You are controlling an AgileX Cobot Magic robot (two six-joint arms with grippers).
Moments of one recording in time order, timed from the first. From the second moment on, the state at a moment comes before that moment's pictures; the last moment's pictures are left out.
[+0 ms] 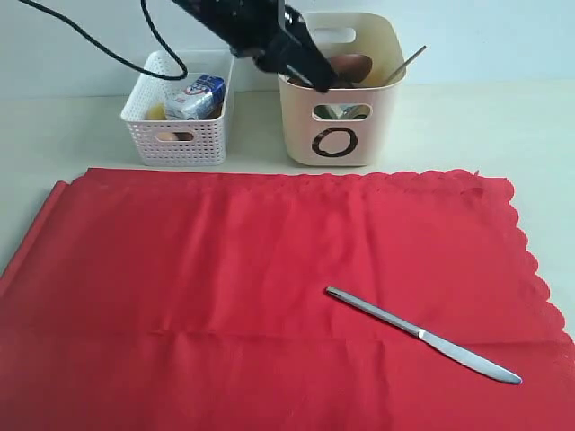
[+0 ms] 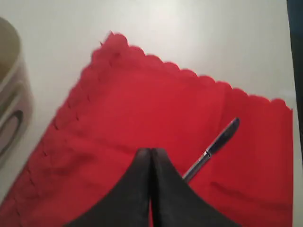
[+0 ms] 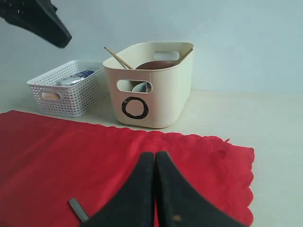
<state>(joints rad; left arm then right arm) -0.51 2.06 -1.88 -0.82 1.19 1.00 0.19 0.00 -0.01 0.08 0.24 -0.03</state>
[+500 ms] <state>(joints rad) -0.90 2.07 -1.57 -0.62 0.94 1.25 0.19 0.00 -0.01 0.08 0.24 -0.03</state>
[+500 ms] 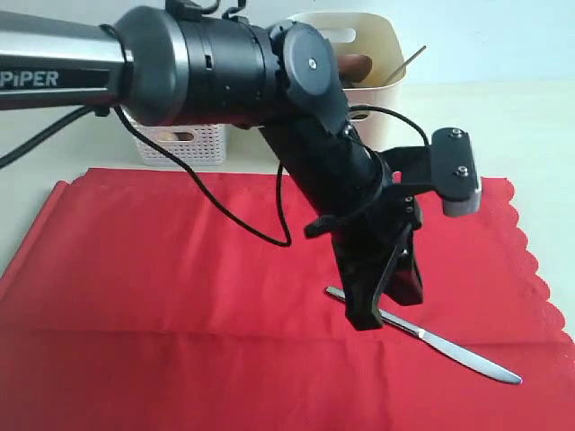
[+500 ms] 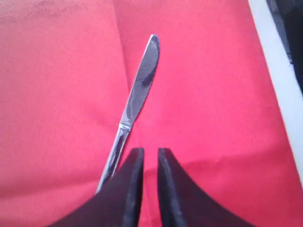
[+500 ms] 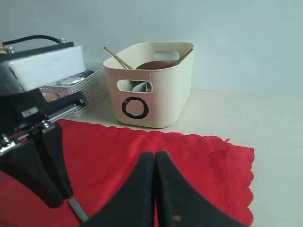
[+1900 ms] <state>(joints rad) -0.92 2.30 -1.57 -0.75 0.72 1.25 0.19 0.00 -0.01 0.08 0.24 -0.03</state>
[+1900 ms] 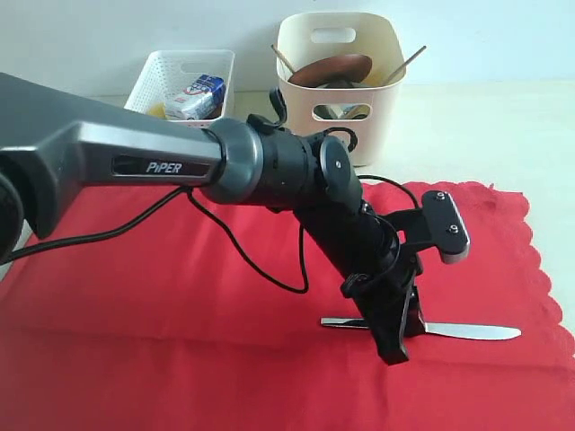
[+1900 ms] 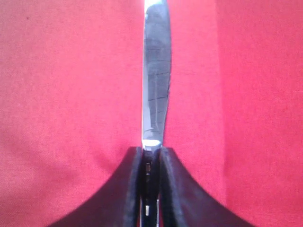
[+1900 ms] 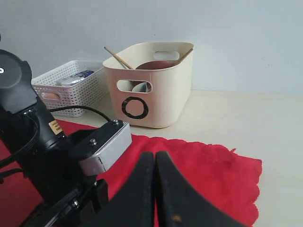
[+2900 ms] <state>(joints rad) -0.92 2.10 -1.57 -0.50 0.86 0.92 0.19 0.00 -0.01 0.08 0.24 -0.03</state>
